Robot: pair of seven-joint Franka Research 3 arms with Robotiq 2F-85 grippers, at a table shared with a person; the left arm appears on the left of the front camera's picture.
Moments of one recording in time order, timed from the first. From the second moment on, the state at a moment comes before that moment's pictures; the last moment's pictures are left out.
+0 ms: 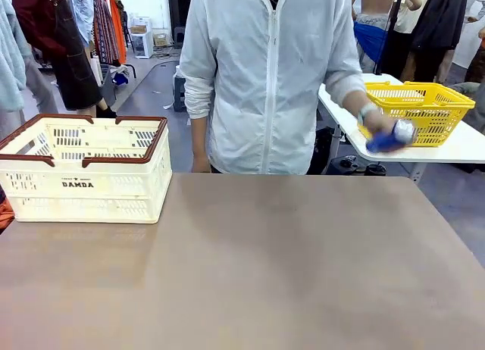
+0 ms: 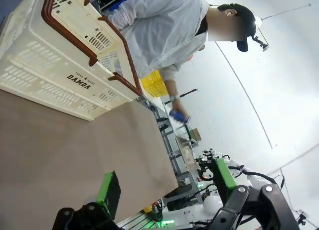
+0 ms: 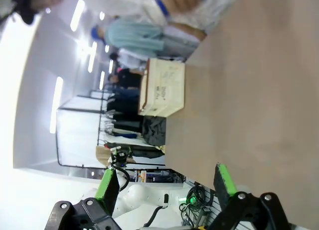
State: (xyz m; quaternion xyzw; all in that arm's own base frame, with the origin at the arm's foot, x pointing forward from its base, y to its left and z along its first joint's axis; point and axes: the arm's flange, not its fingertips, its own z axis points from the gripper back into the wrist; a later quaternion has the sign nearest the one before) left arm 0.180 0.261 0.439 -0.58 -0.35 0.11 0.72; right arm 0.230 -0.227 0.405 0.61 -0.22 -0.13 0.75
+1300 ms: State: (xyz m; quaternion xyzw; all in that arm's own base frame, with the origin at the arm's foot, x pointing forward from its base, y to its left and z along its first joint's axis) left arm 0.183 0.260 0.439 -0.58 -0.35 0.11 0.72; right arm 0.231 -0.226 0.405 0.61 -0.22 -0.13 0.75
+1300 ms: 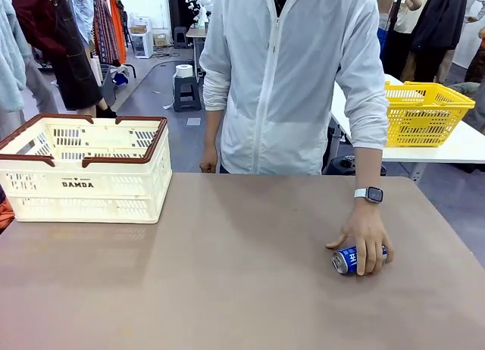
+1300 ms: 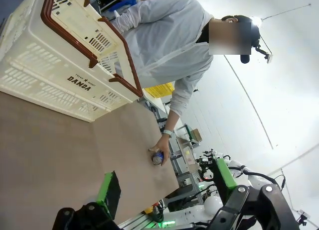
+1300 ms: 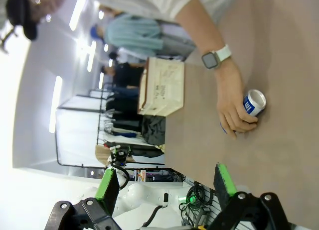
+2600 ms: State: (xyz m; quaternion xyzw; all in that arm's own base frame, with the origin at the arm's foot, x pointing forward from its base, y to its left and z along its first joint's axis) left arm 0.184 0.260 0.438 -0.58 -0.35 0.11 0.72; right arm 0.321 -0.092 0.423 0.46 -0.10 0.07 0.88
